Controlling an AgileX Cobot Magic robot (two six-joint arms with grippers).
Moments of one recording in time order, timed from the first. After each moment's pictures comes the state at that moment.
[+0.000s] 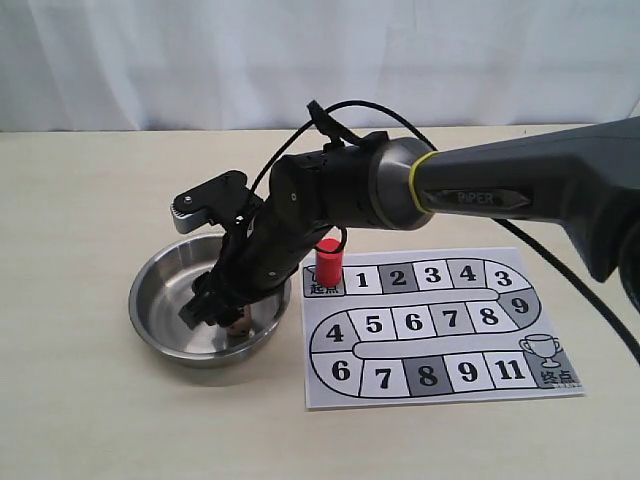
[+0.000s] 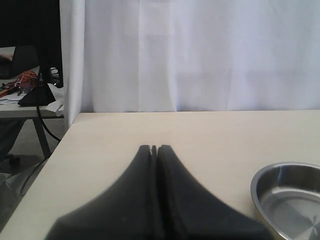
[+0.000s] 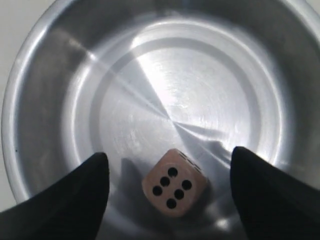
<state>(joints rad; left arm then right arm) 0.02 0.00 0.01 0.09 0.16 -0.05 0.73 2.15 -1.51 0.26 0.56 -0.26</state>
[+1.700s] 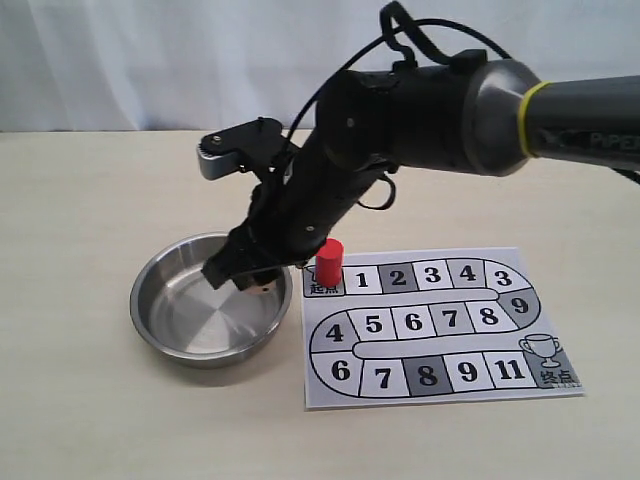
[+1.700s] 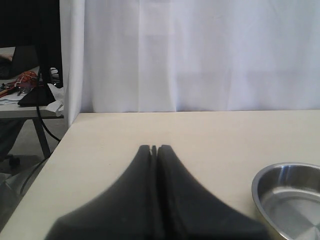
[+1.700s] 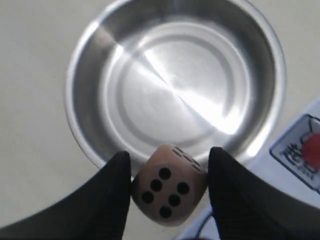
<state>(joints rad) 0.02 0.00 0.01 0.09 0.16 -0.05 0.69 1.94 -1.45 0.27 0.73 -0.22</state>
